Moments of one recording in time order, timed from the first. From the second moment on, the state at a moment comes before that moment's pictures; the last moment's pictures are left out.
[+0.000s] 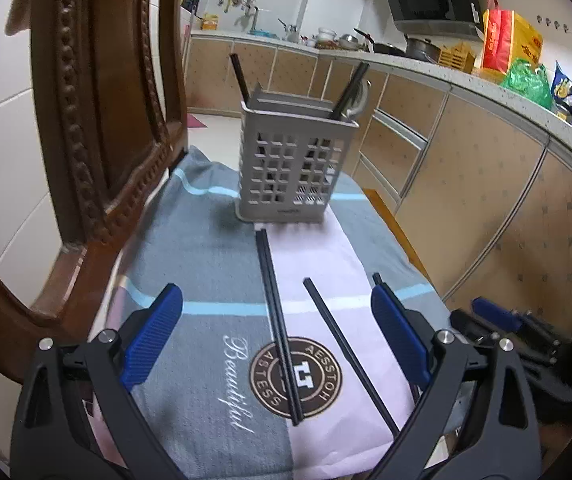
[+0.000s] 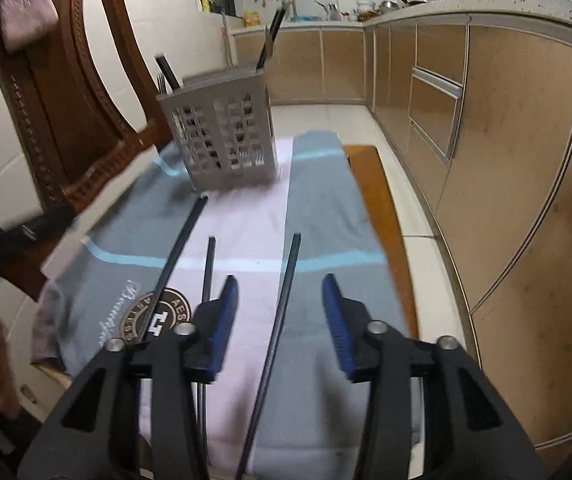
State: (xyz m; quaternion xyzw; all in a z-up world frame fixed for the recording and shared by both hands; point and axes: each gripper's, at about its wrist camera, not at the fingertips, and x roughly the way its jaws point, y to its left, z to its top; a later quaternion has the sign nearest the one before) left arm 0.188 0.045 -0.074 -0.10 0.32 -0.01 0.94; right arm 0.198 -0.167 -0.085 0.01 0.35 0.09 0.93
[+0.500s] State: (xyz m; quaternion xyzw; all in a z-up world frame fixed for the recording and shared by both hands) left arm 0.263 0.001 -0.098 -0.14 0.44 -0.04 0.88; right arm 0.255 -0.166 -0.108 0.01 0.41 0.08 0.91
